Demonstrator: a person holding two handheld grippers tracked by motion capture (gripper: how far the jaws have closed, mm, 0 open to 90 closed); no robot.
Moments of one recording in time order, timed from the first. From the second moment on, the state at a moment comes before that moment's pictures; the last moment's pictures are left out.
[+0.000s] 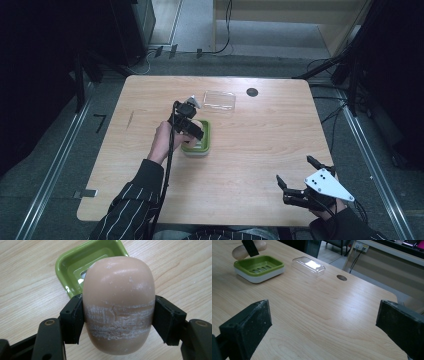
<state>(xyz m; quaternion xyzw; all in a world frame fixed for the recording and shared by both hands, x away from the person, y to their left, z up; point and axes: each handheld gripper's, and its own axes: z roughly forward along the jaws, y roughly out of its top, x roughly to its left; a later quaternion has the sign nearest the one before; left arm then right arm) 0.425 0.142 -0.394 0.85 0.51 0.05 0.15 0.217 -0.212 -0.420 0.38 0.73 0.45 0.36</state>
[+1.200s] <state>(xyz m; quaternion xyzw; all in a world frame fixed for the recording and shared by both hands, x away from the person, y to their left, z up) 0.443 0.132 -0.424 0.83 0.54 0.06 0.14 0.216 -0.212 -0.420 0.38 0.73 0.45 0.36</state>
